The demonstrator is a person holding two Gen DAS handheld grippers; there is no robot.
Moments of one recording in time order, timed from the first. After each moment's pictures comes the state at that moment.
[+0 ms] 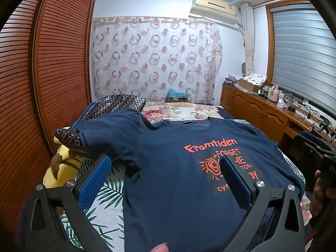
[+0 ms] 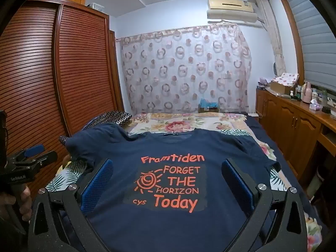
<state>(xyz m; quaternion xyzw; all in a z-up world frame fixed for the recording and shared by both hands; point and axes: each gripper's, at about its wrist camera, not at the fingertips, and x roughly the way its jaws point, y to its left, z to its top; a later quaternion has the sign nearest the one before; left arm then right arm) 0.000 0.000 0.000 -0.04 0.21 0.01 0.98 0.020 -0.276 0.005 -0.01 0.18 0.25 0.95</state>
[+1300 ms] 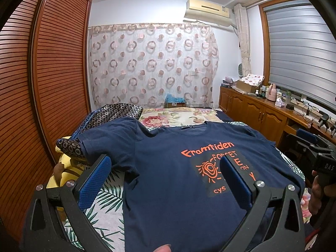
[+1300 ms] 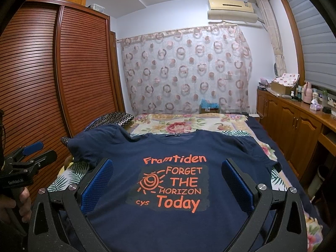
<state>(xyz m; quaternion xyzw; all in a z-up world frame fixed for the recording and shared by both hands) -0.009 -0.006 0.017 -0.02 0.19 0.00 0.98 0.018 -0.275 0.006 0.00 0.18 0.25 0.95</state>
